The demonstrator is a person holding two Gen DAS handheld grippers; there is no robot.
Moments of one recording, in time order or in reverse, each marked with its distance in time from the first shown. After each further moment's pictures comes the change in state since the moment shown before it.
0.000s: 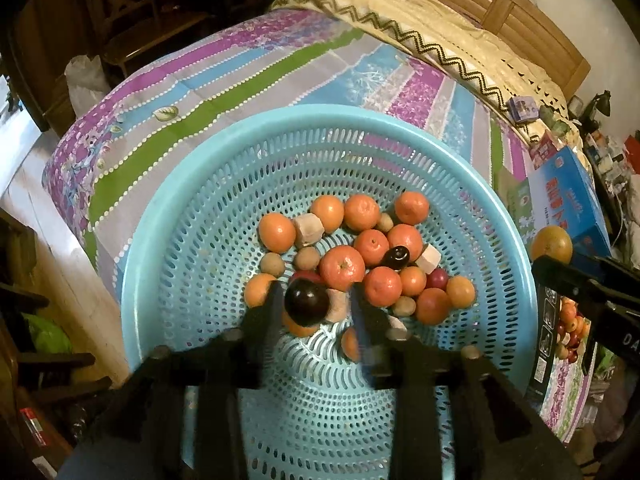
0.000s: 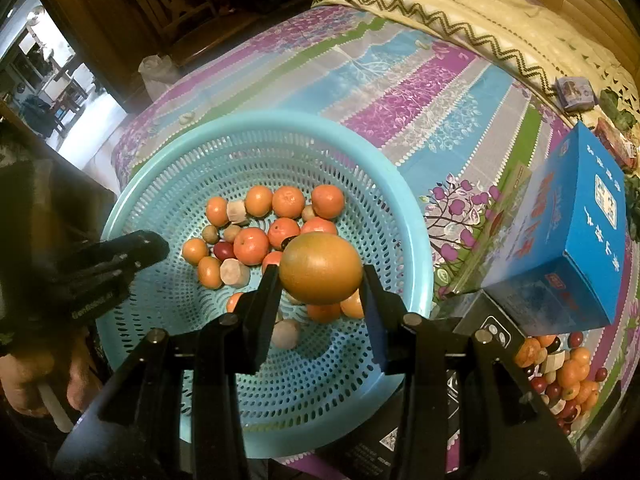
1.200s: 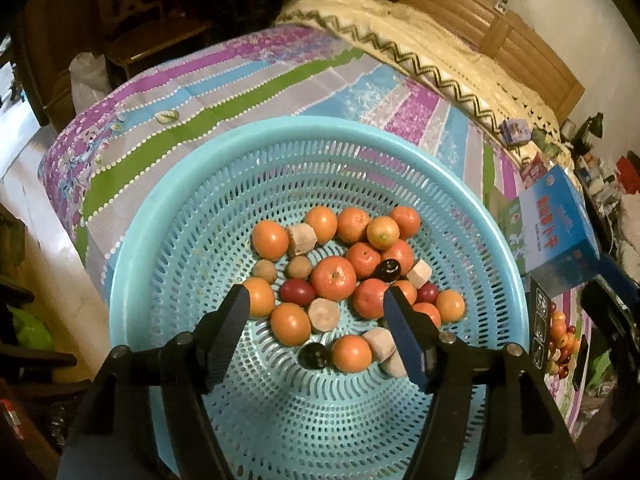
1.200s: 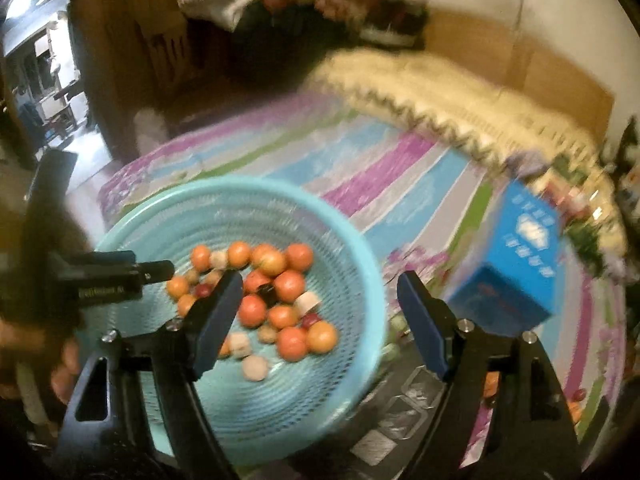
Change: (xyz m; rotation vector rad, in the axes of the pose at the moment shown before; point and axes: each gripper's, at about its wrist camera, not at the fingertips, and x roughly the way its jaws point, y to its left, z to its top) left arm -0.004 0.003 -0.012 -0.048 -0.097 -0.043; right arm -0.050 0.017 -0.050 -0.091 -0.393 -0.176
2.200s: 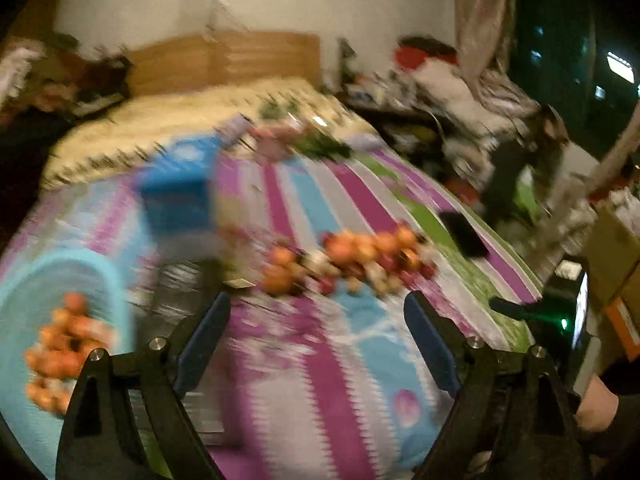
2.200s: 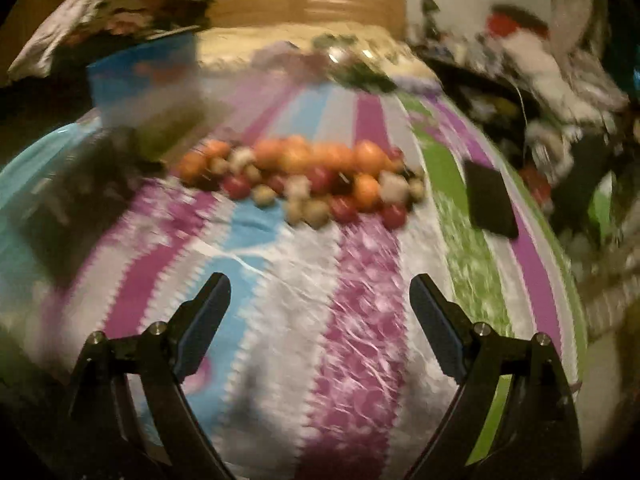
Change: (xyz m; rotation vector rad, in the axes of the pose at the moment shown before) left arm -0.045 -0.314 -0.178 0.748 -0.195 -0.455; right arm -0.102 -0.189 -0.283 0.483 0.078 -0.449
